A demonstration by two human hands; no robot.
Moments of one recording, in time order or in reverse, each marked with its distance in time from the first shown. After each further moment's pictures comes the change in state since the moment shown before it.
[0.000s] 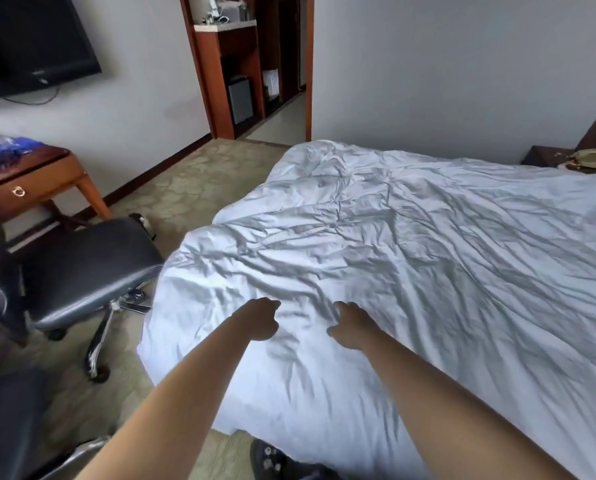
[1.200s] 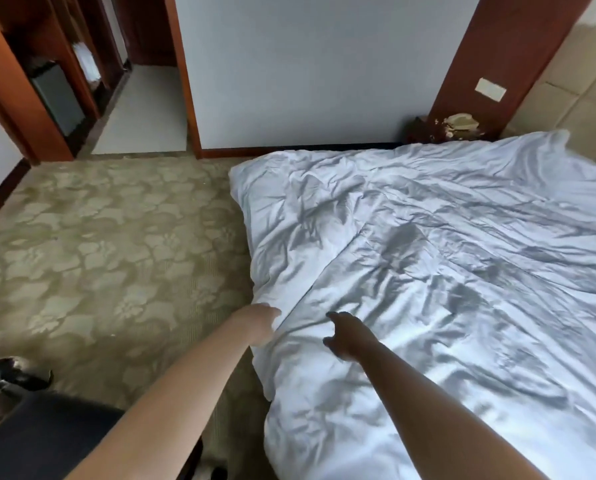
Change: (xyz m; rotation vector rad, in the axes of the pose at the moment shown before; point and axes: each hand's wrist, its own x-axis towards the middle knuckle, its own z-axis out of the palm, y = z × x) left_hand 0.462 -0.426 -0.295 0.259 -0.249 0.569; right_hand 0.438 -0.443 -0.046 0.149 0.139 0.510
